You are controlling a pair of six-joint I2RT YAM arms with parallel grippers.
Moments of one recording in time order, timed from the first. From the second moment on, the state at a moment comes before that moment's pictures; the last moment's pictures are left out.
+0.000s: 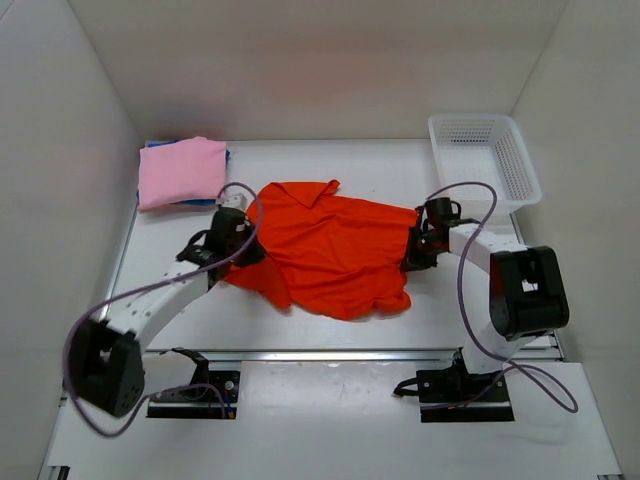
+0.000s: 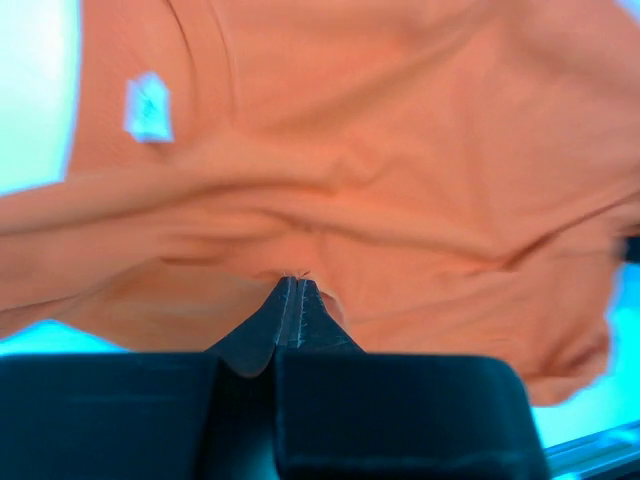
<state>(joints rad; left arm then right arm) -0.44 1.28 0.76 -0.26 -0.05 -0.60 0.14 1.60 0.86 -0.42 -0.29 0.29</state>
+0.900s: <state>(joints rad) -0.23 0.75 0.56 -0.51 0.03 -0.51 0.08 1.57 1.00 -0.43 -0.21 0.29</state>
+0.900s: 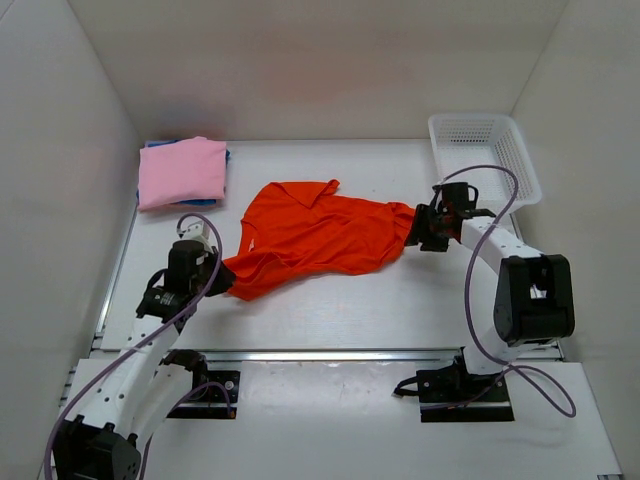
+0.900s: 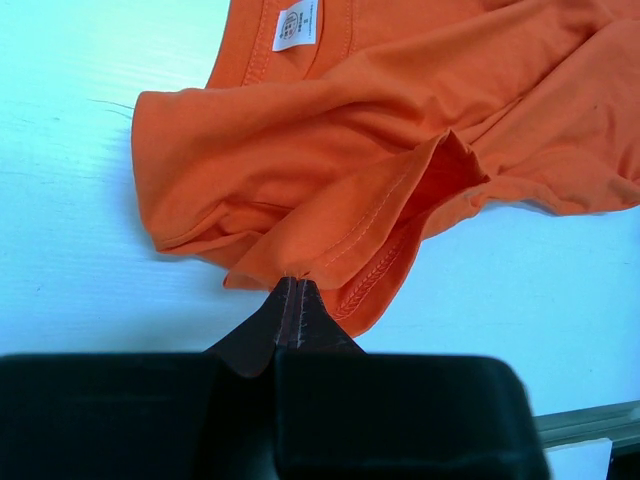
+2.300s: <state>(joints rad) -0.21 0.69 0.53 -0.47 0.06 -0.51 -0.04 1.22 0.70 -0.55 -0.31 0.31</state>
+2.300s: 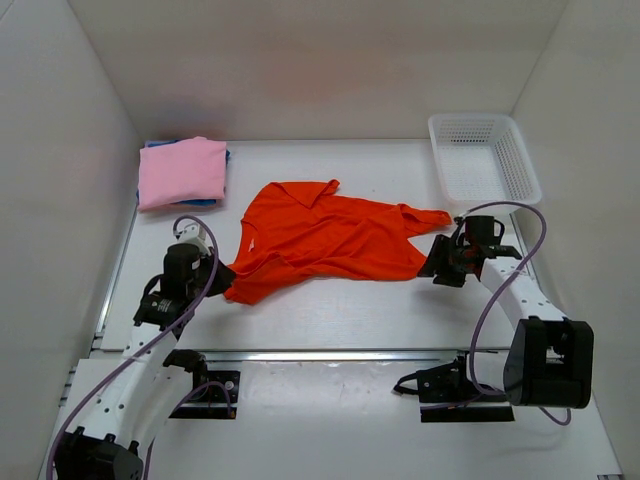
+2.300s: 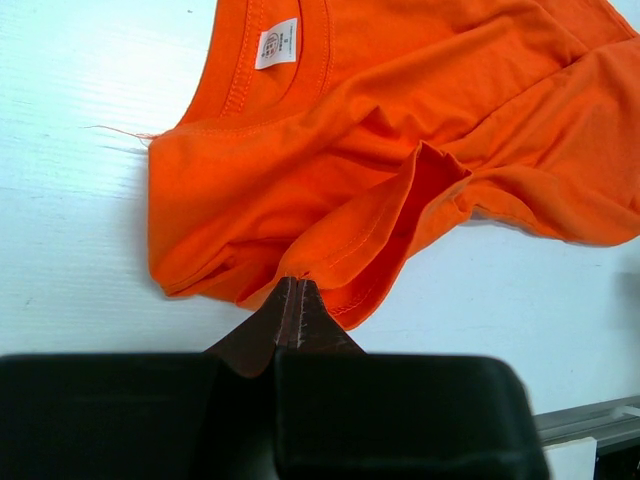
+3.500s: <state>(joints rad) -0.09 0.98 1.43 -0.47 0.07 -0.49 -0.22 1.03 1.36 -0.46 -0.54 0.42</state>
